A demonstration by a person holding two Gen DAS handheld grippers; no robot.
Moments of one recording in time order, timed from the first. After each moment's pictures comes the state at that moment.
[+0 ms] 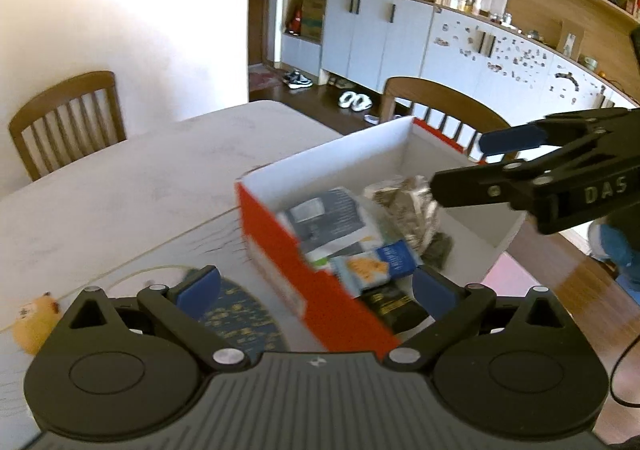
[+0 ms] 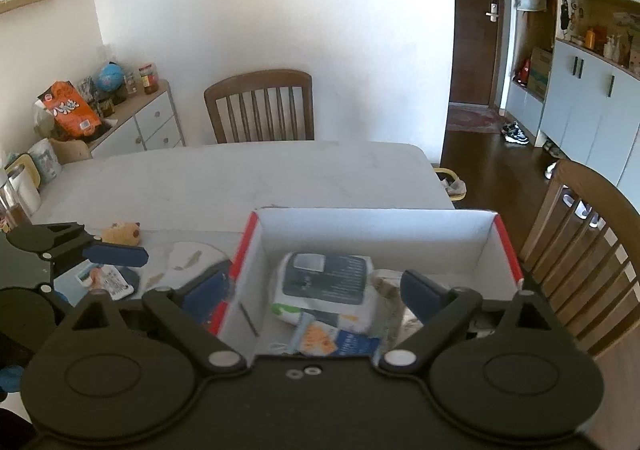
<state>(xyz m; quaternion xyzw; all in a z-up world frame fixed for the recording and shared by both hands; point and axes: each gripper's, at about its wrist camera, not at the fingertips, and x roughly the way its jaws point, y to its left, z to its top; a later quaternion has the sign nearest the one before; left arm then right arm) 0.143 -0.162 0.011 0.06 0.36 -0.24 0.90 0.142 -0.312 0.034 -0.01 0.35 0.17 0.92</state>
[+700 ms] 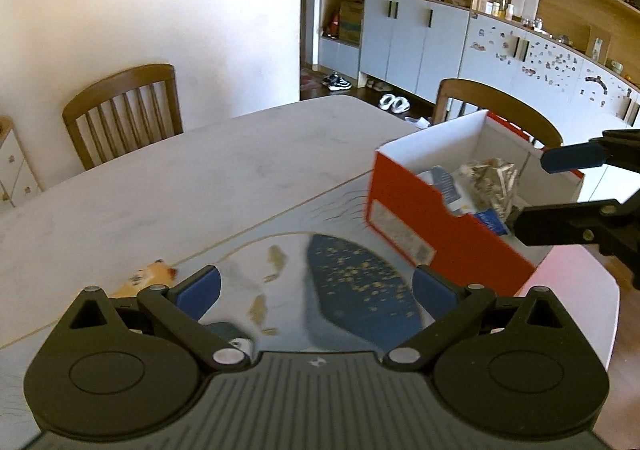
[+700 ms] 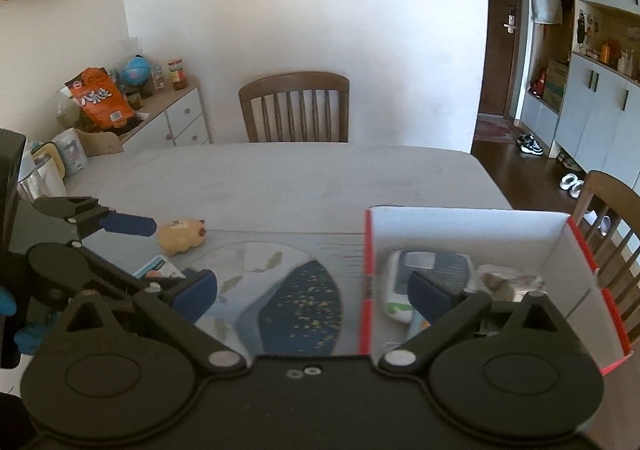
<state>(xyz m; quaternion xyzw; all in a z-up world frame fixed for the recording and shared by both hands) 0.142 -0.036 0.007 0.07 0.35 -0.20 0.91 0.108 -0.202 0.031 -0.02 0.34 0.18 0.92</state>
